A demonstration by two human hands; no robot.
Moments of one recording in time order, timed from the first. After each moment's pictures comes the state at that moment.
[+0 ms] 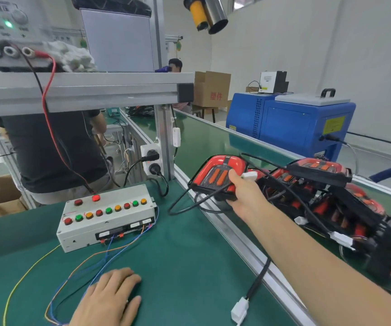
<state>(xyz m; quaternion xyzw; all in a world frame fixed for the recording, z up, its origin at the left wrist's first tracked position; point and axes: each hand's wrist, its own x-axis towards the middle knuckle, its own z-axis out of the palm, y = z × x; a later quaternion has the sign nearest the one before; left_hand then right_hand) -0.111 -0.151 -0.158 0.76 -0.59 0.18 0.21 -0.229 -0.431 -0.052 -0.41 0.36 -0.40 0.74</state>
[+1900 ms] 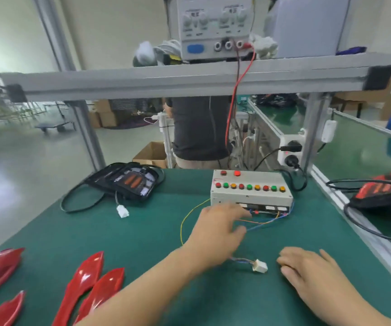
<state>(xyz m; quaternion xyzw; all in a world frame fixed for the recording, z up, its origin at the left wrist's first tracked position) -0.092 -0.113 -0.080 0.84 -0.43 0.04 0.32 -0.220 -0.275 -0.118 -0.98 0.16 0.03 0.08</state>
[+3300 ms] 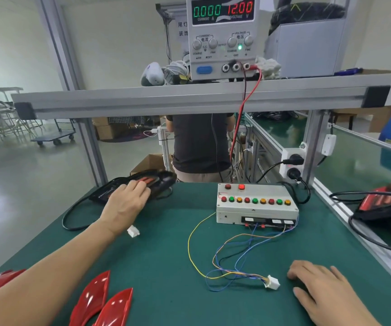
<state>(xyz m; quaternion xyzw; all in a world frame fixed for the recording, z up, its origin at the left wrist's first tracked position) 0.071 0.035 -0.067 0.81 -0.39 0.41 -0.15 -0.221 -0.263 -0.123 -0.98 0.16 -0.01 0.09</state>
